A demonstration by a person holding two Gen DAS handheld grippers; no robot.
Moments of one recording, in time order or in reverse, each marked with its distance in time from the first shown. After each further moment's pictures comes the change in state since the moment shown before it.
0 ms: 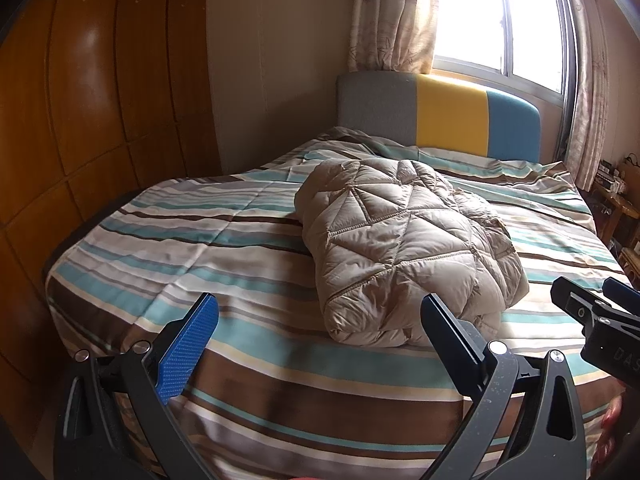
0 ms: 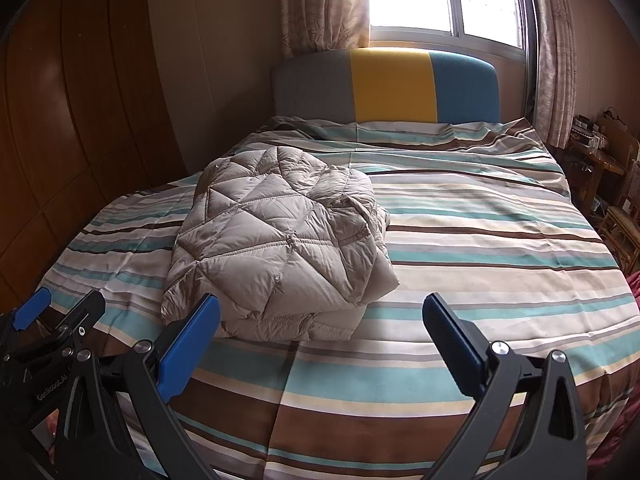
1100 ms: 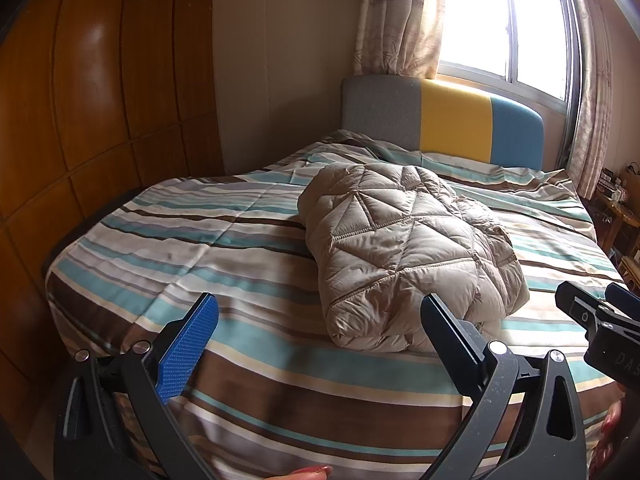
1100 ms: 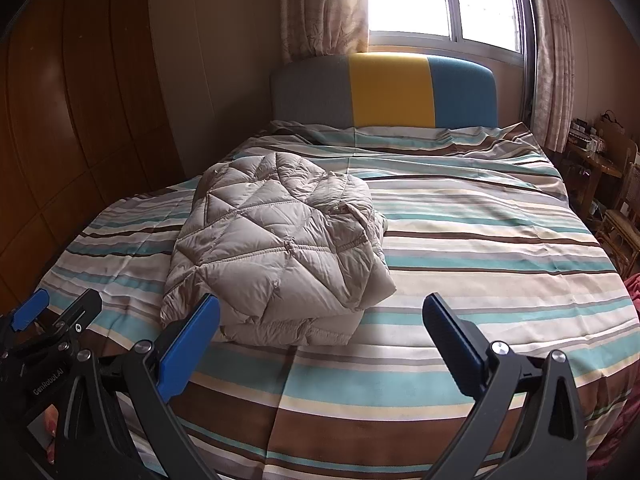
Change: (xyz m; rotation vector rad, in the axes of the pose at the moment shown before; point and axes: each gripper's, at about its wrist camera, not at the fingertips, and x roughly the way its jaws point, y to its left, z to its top) left arm -0.001 0.005 0.003 -0.022 -0.009 0.008; right arm -0.004 0.000 0.003 -0.006 -0.017 -0.010
